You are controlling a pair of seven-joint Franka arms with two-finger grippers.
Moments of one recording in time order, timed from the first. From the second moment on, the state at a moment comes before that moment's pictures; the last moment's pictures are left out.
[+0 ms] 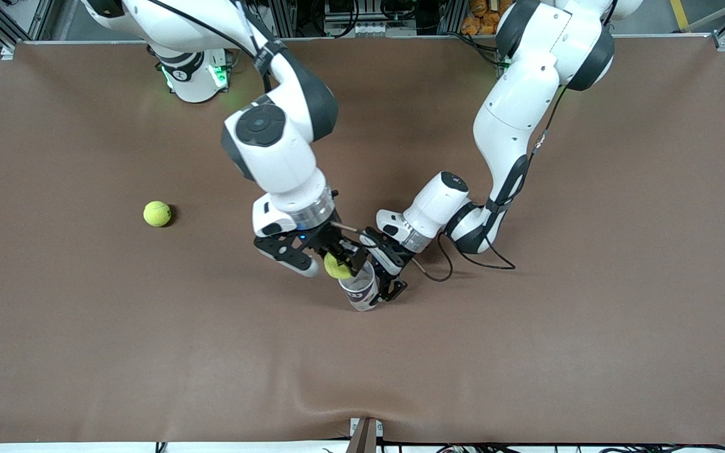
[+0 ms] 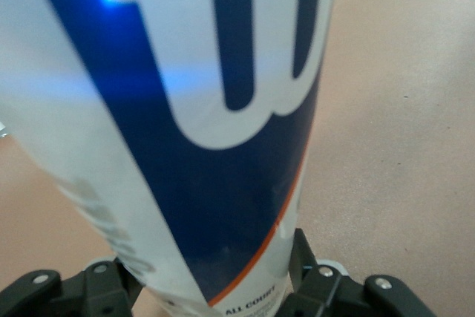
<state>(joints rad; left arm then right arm) -0.52 1.03 -0.11 -1.55 0.39 3.51 0.02 0.64 0.62 0.00 -1.27 0.00 2.28 1.16</state>
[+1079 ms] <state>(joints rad) -0.52 1.03 -0.10 -1.55 0.39 3.51 0.02 0.68 0.71 -0.01 -1.27 -0.19 2.39 1.16</state>
